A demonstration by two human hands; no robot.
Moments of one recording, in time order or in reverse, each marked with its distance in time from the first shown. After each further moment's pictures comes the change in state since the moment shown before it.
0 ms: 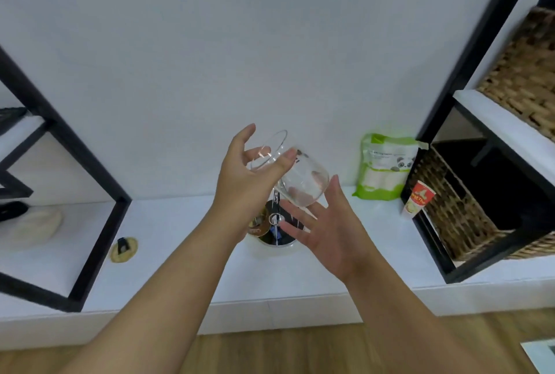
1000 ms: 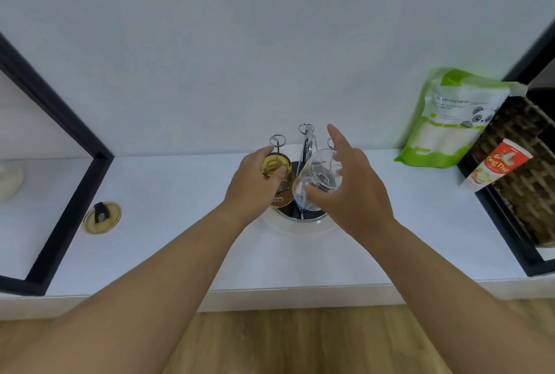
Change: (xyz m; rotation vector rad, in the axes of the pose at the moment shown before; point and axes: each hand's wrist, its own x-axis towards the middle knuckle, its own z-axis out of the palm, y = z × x) left_hand 0.113 -0.262 -0.029 0.543 -0.135 -0.003; right_hand 0.141 0.110 -0.060 -1.445 0.271 -0.481
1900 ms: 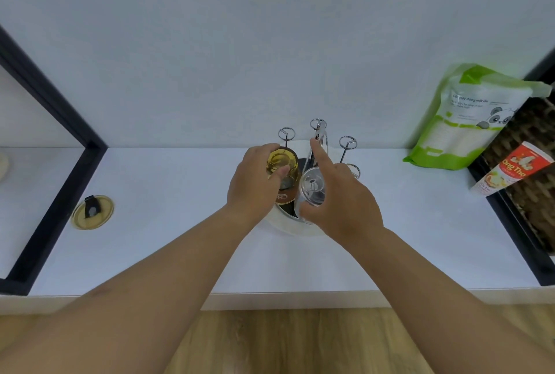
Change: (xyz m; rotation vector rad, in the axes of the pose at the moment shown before) left_hand 0.021 -0.033 0.017 0.065 0.132 0.123; right_hand 0.008 0.014 0.050 -0.264 -0.129 -0.053
